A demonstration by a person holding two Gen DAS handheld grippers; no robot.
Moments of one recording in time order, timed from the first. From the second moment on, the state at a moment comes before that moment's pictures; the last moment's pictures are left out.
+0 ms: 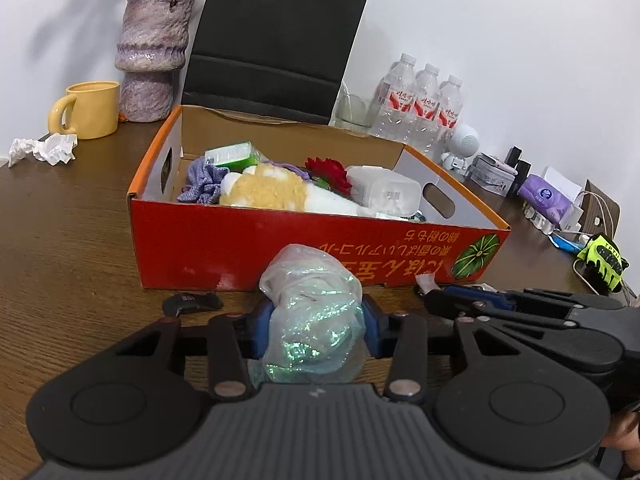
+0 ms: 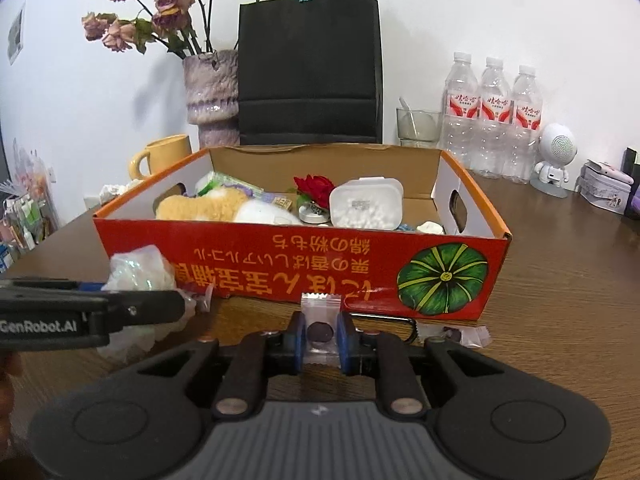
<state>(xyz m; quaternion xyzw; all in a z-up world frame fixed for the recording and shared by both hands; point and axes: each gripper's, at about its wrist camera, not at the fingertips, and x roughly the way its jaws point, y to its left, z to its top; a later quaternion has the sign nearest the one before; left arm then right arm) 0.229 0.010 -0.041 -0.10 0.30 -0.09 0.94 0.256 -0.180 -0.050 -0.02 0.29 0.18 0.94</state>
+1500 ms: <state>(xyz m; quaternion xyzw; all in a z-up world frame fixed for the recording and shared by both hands) 0.379 0.015 0.009 -0.11 0.25 -0.04 0.96 0.419 -0.209 -0.004 0.01 0.26 0.11 0.96</state>
